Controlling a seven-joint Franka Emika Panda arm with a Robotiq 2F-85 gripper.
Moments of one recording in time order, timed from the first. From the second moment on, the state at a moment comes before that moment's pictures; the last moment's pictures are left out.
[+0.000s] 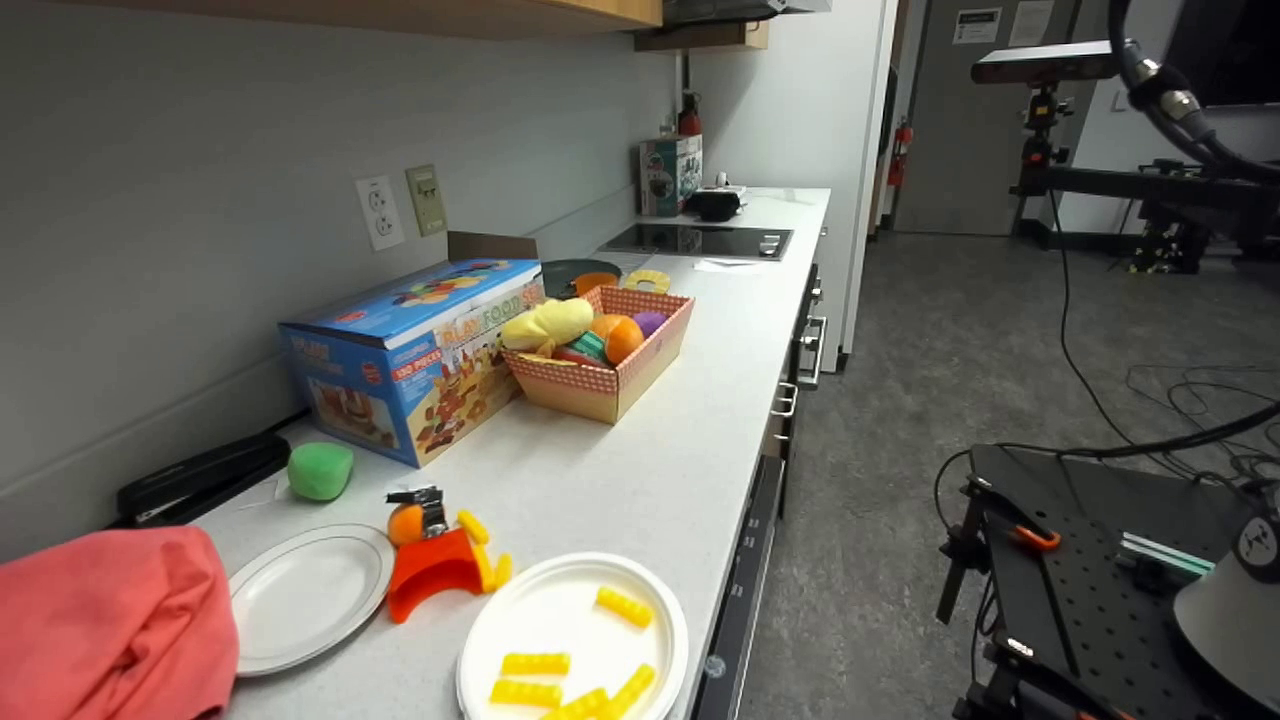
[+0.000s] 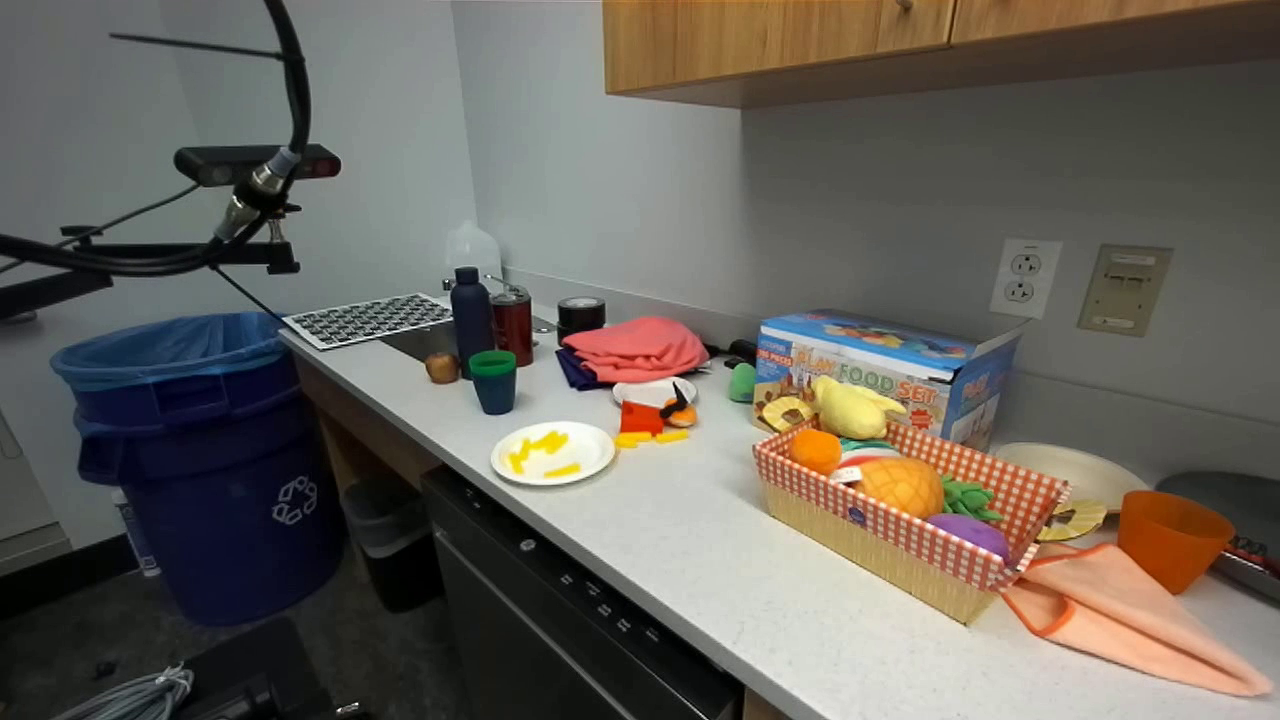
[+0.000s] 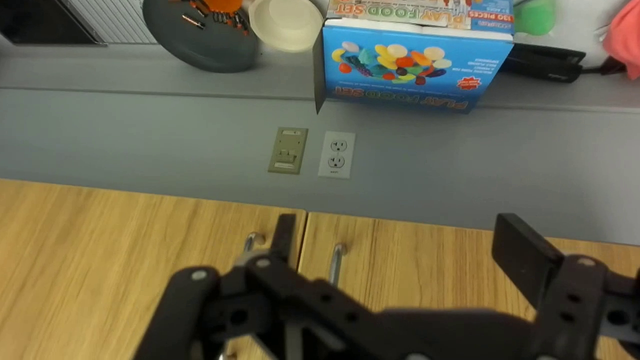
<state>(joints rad) -0.10 -0.43 0.03 -2.01 -0.21 2.40 0.06</state>
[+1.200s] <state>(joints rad) -0.07 -0.29 -0.03 -1.88 -0.09 2.44 -0.02</state>
